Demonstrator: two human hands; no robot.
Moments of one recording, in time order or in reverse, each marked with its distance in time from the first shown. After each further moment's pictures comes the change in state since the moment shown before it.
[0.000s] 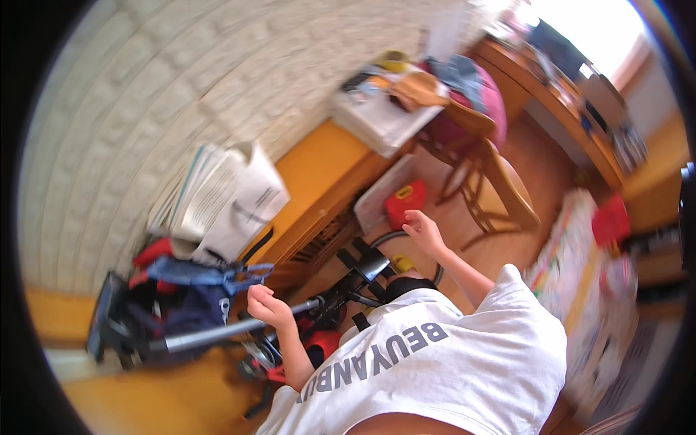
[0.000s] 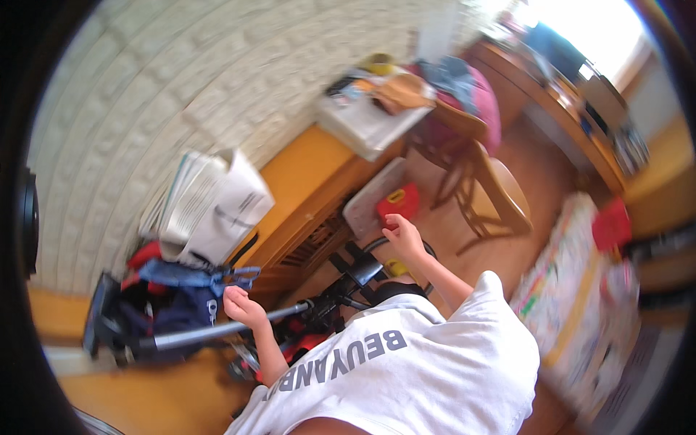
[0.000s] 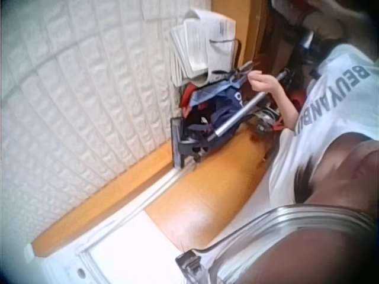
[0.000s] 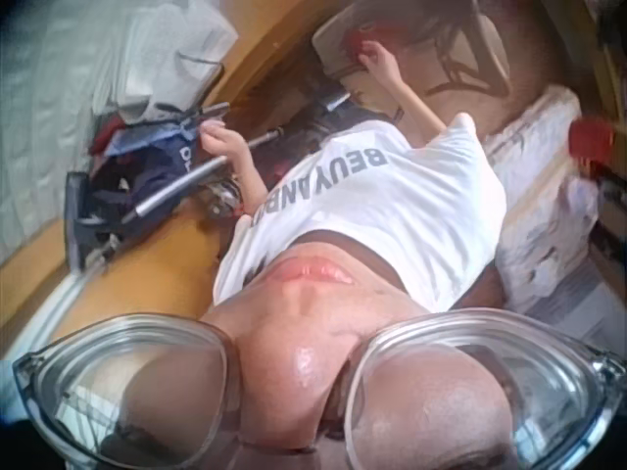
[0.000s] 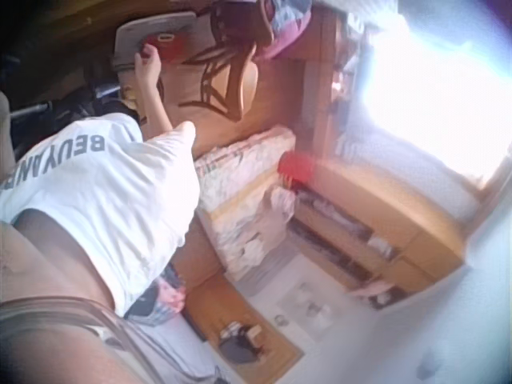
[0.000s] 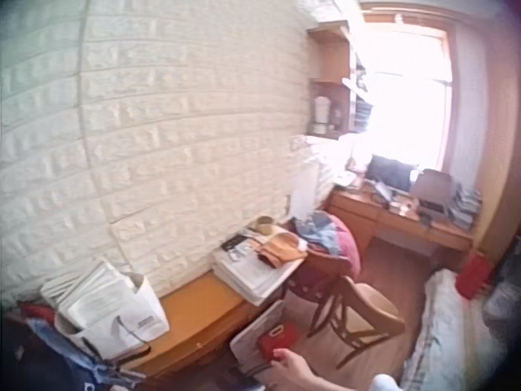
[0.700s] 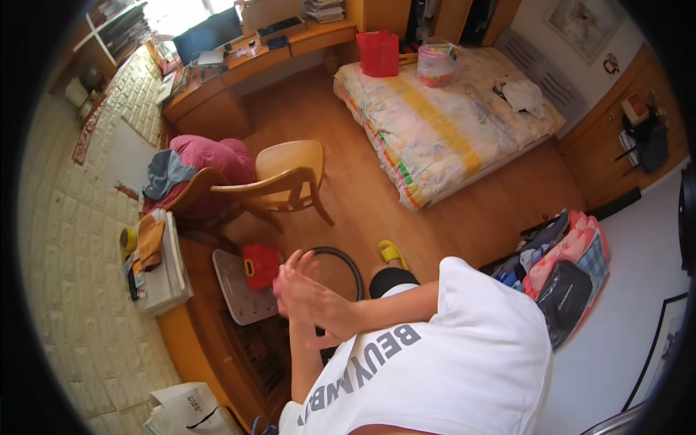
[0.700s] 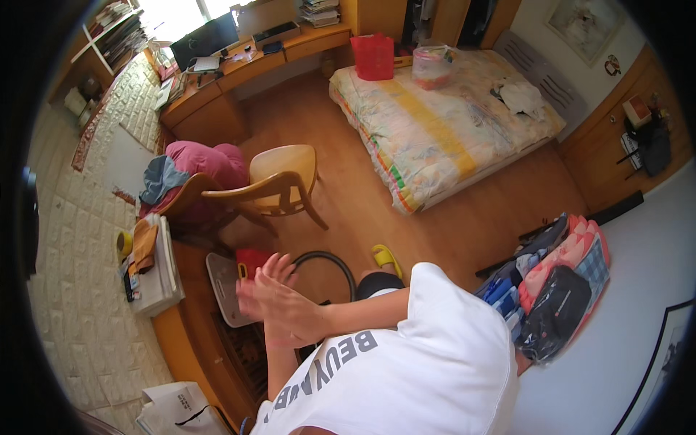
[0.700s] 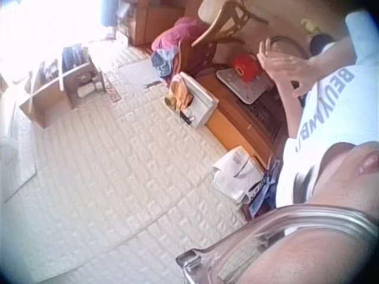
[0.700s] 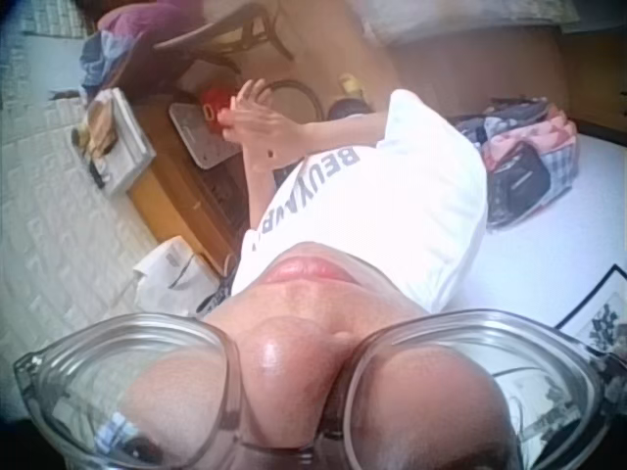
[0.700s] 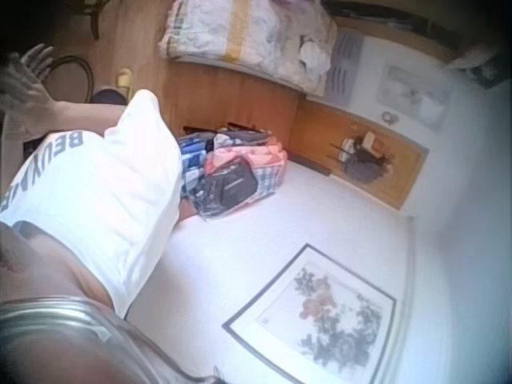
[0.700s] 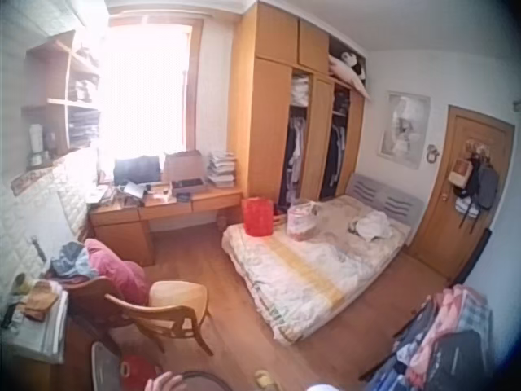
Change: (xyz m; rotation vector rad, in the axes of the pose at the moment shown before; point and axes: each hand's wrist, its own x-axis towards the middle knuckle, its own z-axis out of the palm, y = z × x) left_hand -0.262 0.260 0.175 -0.839 -1.765 -1.129; right_hand -0.251 -0.127 -0.150 0.006 0.841 -0.533
